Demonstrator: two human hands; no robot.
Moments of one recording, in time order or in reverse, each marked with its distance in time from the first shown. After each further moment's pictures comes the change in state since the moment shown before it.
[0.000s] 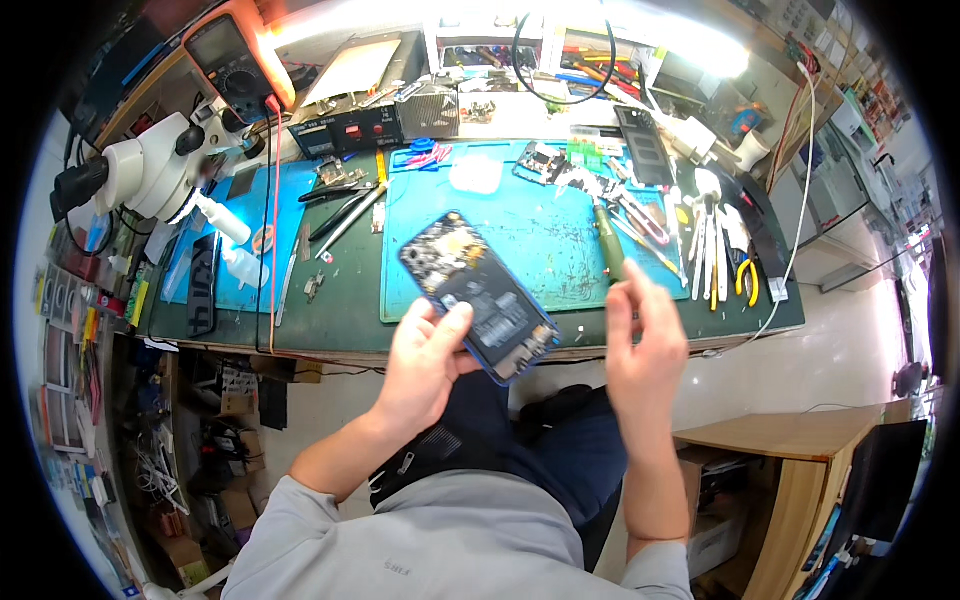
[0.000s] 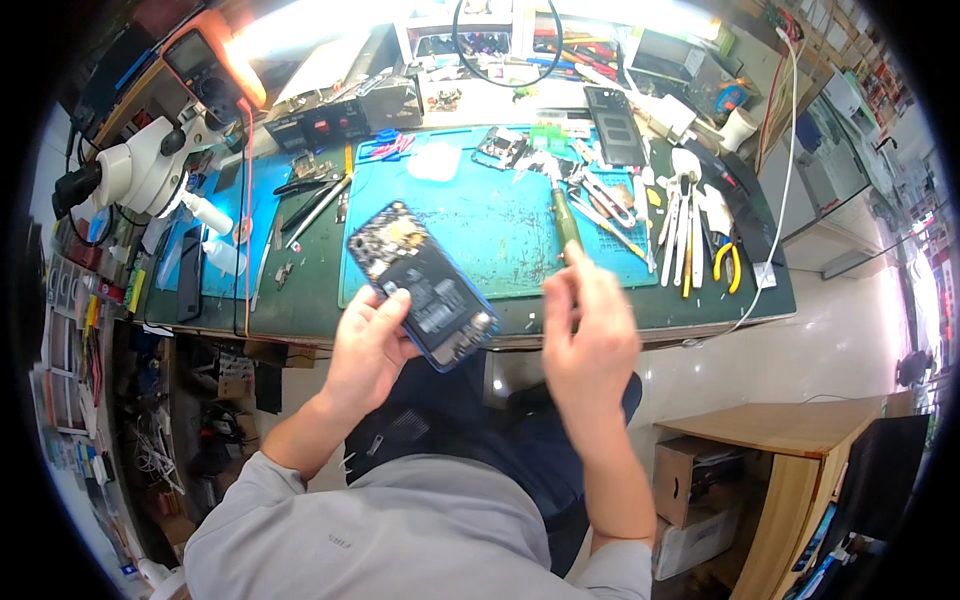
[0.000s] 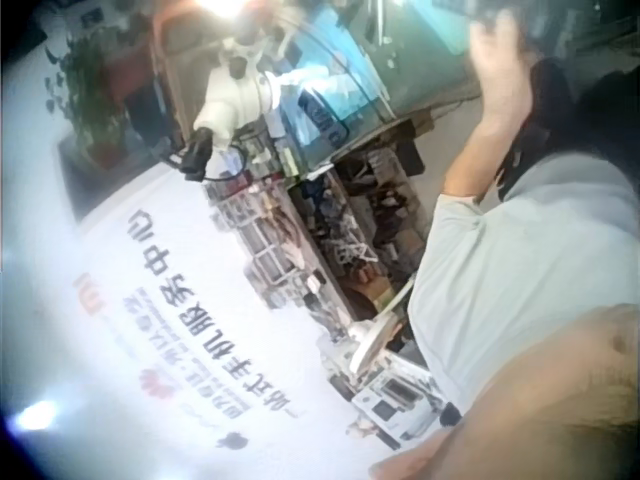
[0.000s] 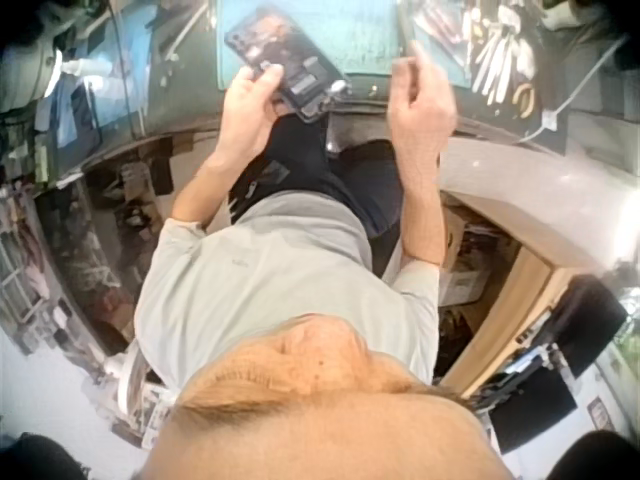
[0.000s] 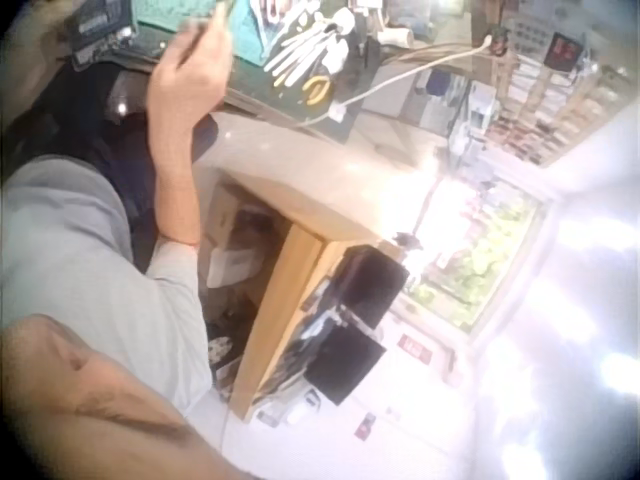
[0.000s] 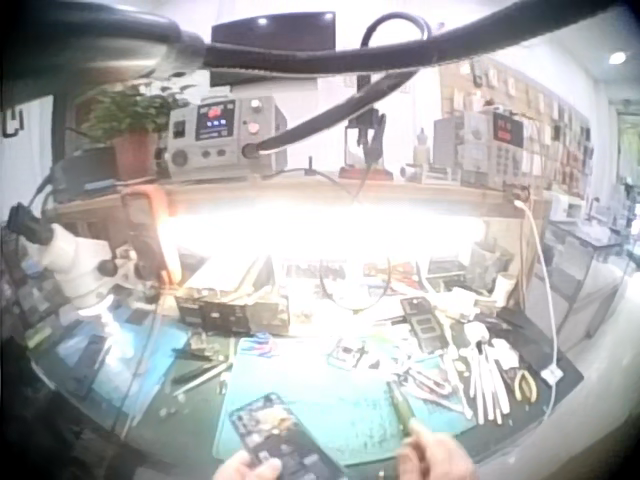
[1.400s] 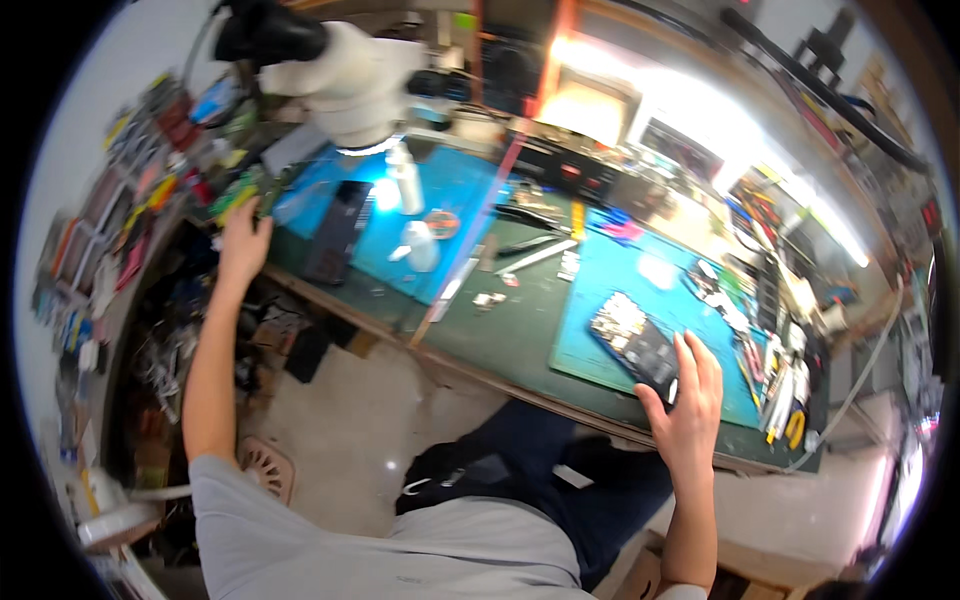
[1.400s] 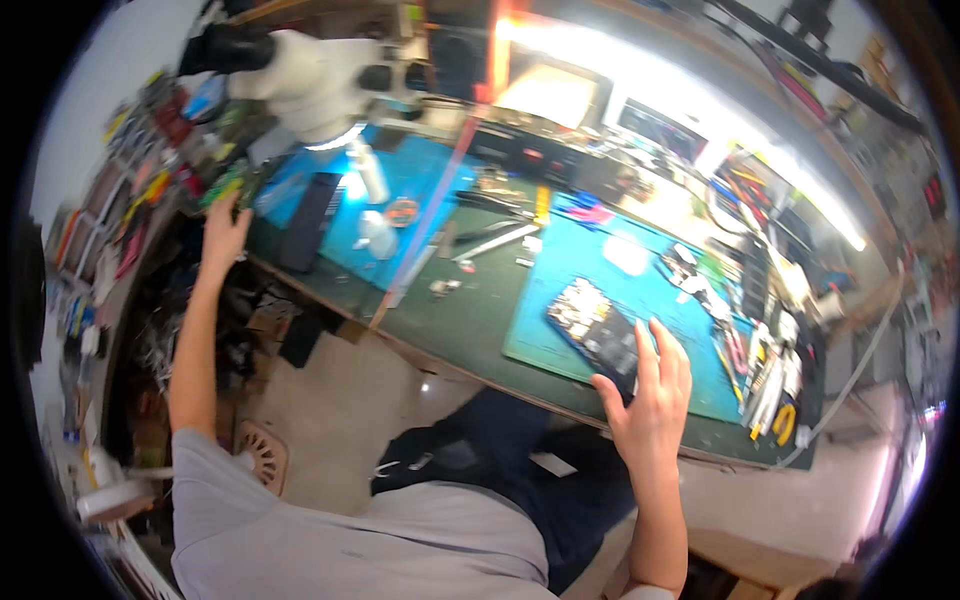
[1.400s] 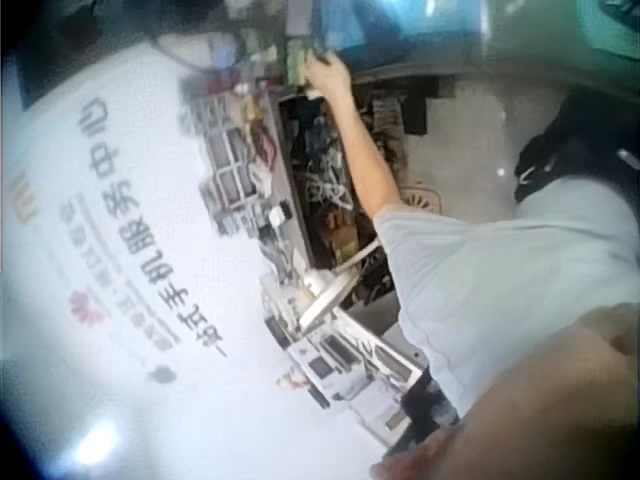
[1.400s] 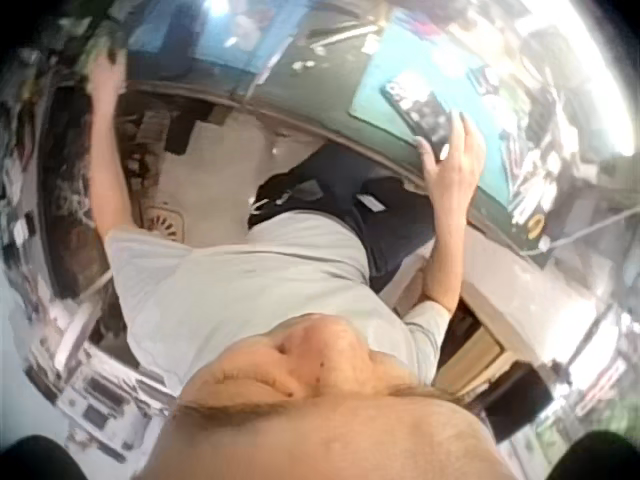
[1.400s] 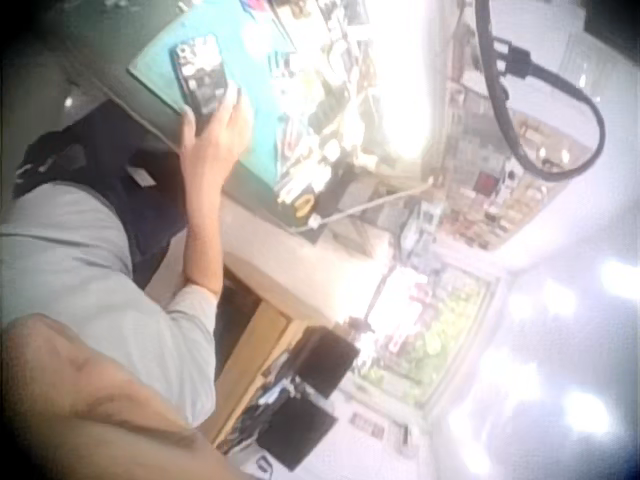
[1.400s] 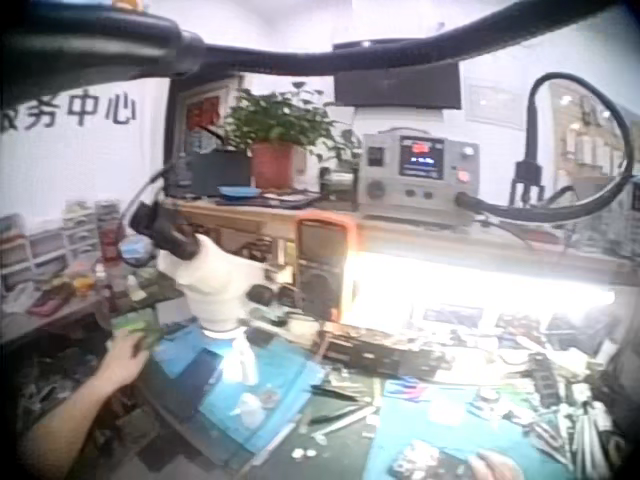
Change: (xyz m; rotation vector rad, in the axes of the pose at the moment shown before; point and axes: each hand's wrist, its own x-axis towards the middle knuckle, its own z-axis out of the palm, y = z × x) left_hand -0.087 0.273 -0.421 1.877 1.095 0.547; right_hand 0.027 -0.042 0.060 -0.264 -0.297 -0.482
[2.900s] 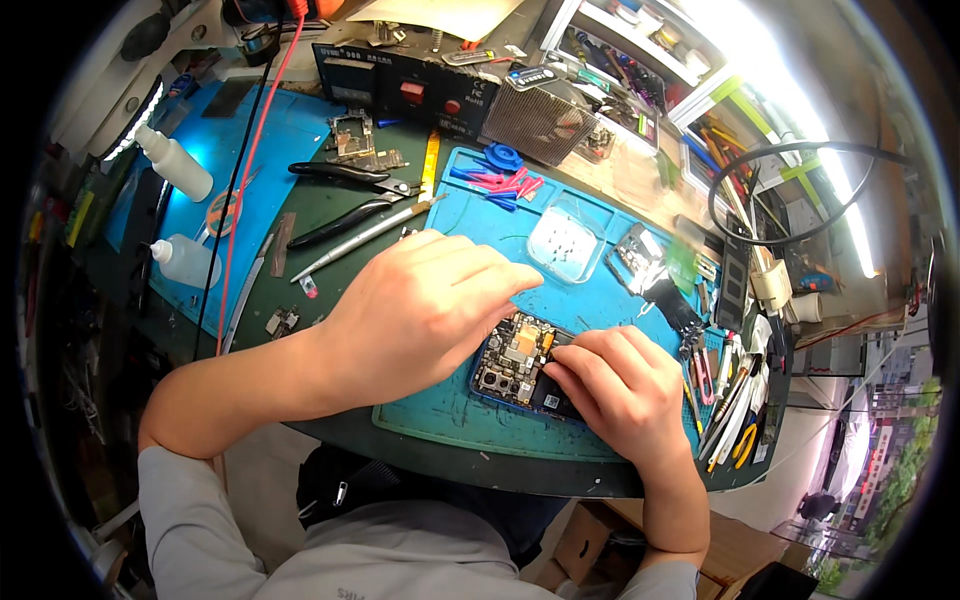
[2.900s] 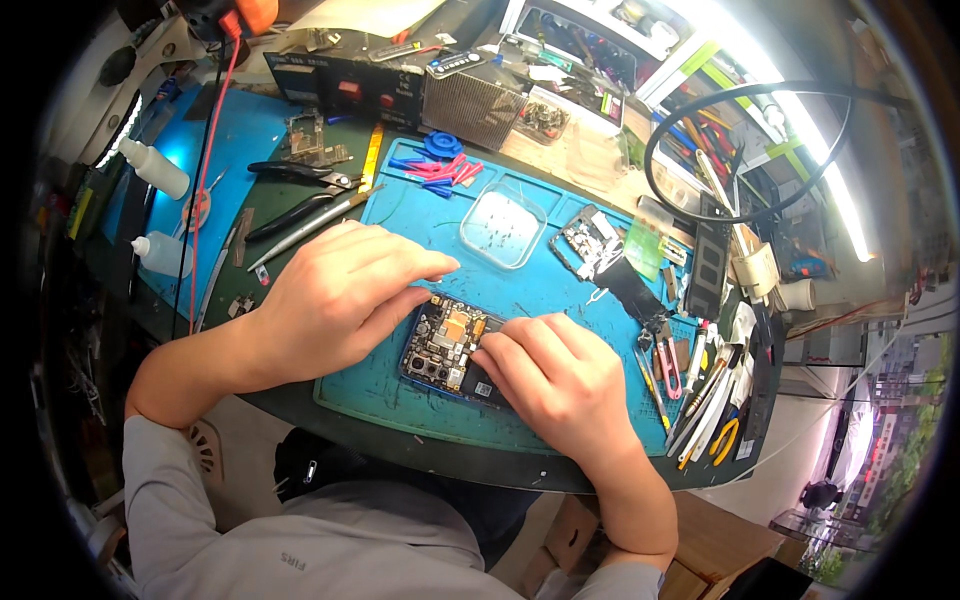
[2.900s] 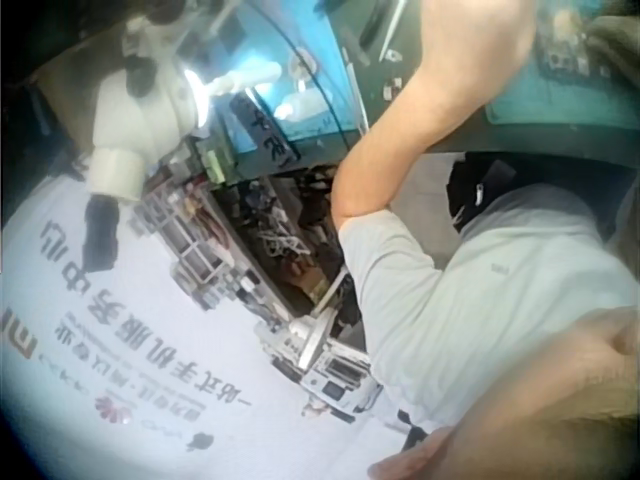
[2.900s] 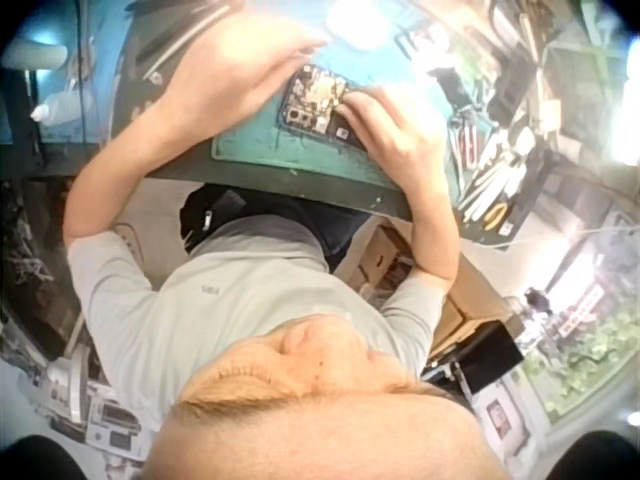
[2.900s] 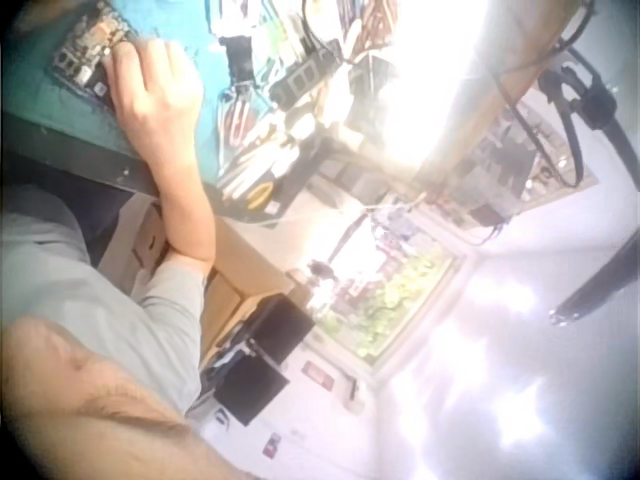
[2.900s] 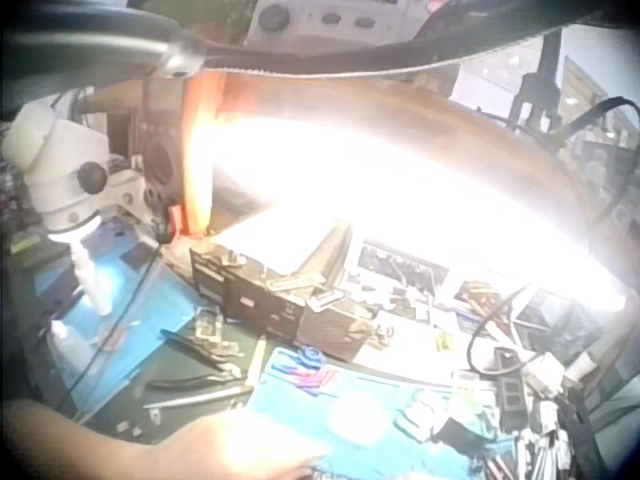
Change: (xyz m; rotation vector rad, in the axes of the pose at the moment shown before) left_hand -0.073 0.456 0.044 -0.855 -0.409 0.784; right_hand 0.083 0.082 0.024 0.118 -0.112 -0.483
